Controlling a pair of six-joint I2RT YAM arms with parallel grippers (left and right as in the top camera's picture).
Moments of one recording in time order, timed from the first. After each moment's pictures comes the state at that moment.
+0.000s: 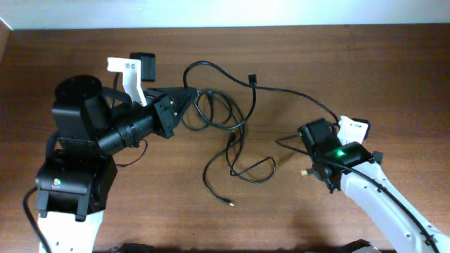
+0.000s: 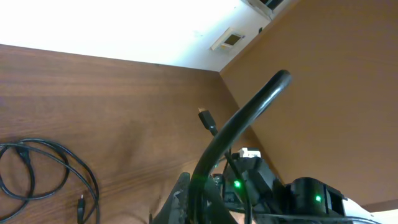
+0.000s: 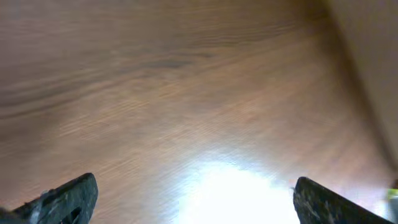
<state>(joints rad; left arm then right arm) -0.12 1.08 1.36 -0.65 0.70 -0.44 0.37 1.31 0.84 -0.92 0.76 0.66</state>
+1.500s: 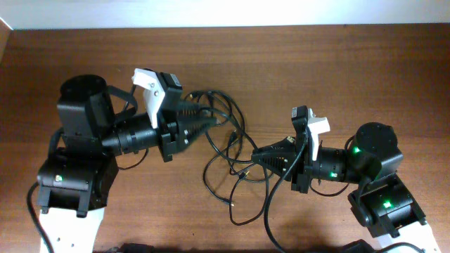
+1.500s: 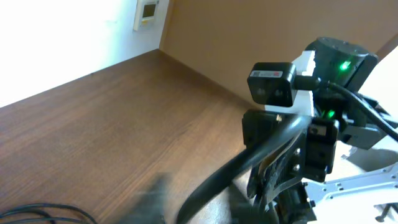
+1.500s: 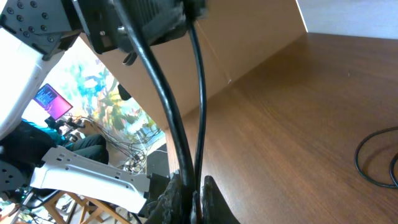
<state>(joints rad) -0.12 1.09 1.36 -0.72 1.03 0.07 0.36 0.89 0.83 -0.12 -1.03 0.40</state>
